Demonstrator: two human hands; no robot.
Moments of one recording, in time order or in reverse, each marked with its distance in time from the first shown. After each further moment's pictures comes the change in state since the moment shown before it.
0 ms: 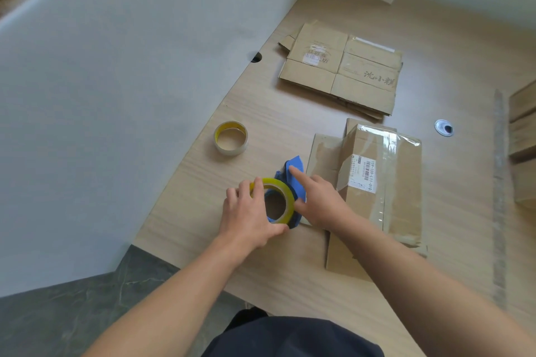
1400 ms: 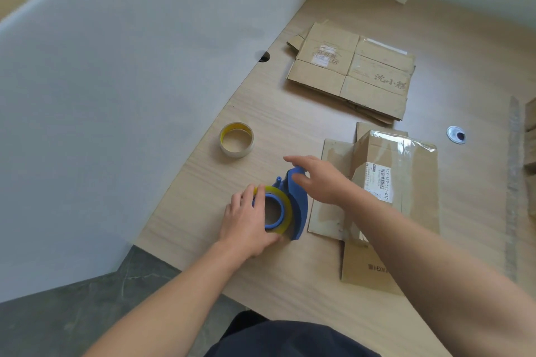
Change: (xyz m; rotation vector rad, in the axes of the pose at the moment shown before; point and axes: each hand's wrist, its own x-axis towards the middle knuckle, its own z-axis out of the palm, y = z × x) left_hand 0.008 -0.019 0.024 -0.014 -0.061 0.058; right_hand 0.044 -0.014 -0.038 0.024 -0.076 -0.164
